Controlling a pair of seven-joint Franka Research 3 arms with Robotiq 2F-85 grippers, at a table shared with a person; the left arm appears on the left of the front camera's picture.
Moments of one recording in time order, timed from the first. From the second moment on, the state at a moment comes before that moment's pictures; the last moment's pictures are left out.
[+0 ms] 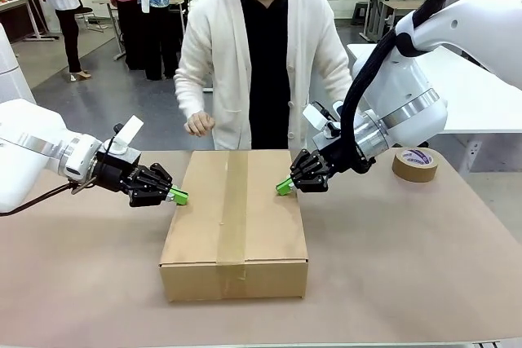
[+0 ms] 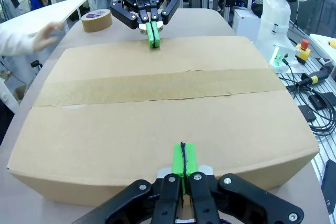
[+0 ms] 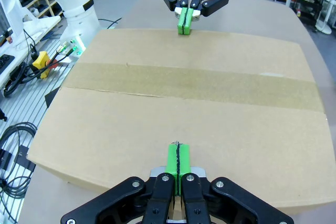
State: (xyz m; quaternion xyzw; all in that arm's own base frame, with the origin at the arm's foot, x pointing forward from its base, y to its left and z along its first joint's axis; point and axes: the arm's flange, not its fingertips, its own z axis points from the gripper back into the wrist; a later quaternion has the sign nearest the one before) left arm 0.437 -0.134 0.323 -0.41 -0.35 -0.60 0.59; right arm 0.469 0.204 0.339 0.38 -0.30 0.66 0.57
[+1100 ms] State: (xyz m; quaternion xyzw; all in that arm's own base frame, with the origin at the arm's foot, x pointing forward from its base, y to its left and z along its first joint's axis) left arm 0.436 -0.137 0.487 -0.34 -0.24 -0.61 0.67; right arm 0.447 0.158 0.502 0.30 -0.22 0.65 0.67
